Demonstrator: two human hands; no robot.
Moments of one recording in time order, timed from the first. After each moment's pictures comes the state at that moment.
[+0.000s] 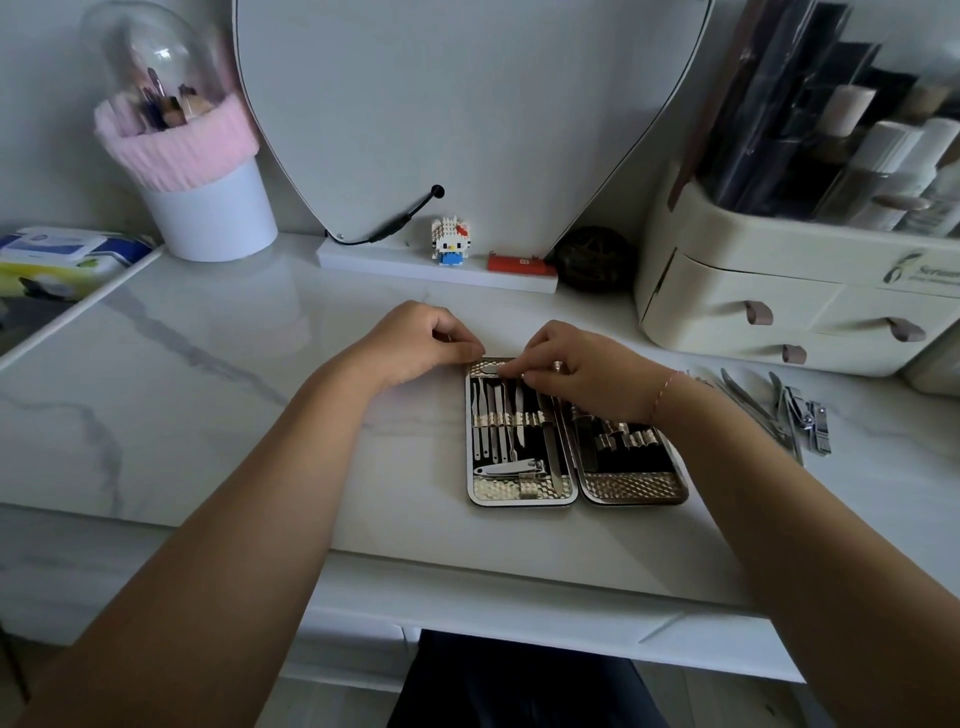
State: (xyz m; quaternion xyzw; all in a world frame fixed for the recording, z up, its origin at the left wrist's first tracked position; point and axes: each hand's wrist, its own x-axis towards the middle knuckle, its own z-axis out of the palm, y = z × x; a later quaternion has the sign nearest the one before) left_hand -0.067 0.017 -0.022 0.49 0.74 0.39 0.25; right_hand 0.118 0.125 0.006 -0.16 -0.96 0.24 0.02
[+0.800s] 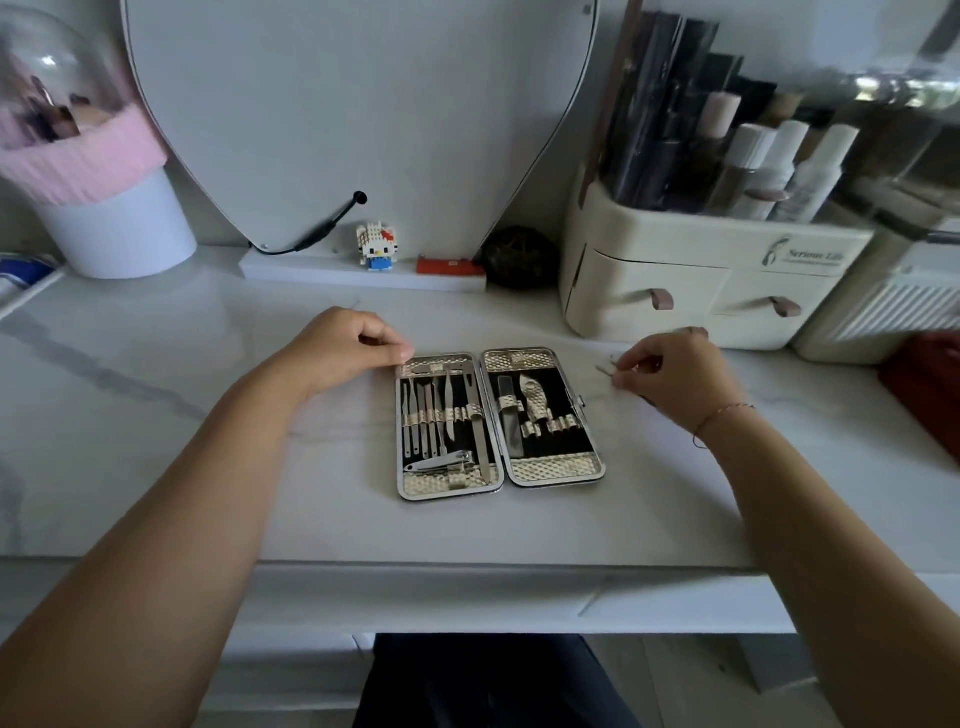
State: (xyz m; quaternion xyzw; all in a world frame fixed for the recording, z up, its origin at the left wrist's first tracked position) left_hand -0.073 0.019 -0.030 0.50 0.73 0.40 0.23; right_hand 0.233 0.165 -0.003 -0.47 -0.84 0.16 0.21
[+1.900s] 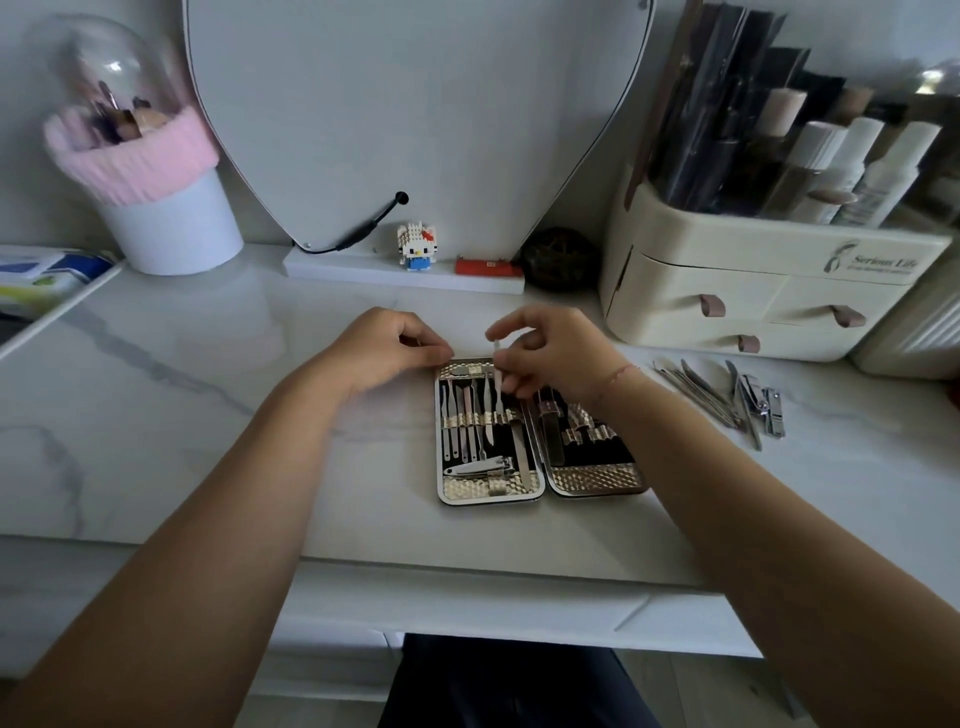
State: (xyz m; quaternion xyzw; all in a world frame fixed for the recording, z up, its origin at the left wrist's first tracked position) left_hand -0.070 0.018 -0.024 0.49 0.74 0.39 0.23; right_hand 0.121 0.115 0.006 -0.26 -0.80 0.51 0.17
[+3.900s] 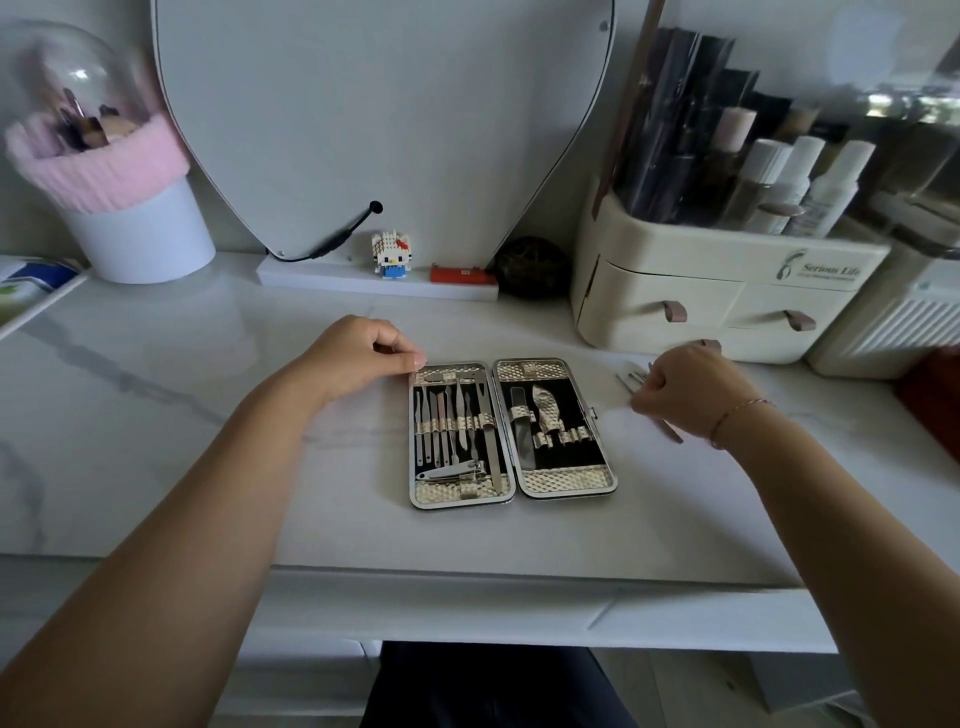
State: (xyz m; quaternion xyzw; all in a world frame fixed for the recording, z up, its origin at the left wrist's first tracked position) left_hand -0.074 0.020 -0.031 0.49 0.73 0.40 0.24; right_hand 0.232 0.170 0.008 -0.48 -0.87 0.06 0.03
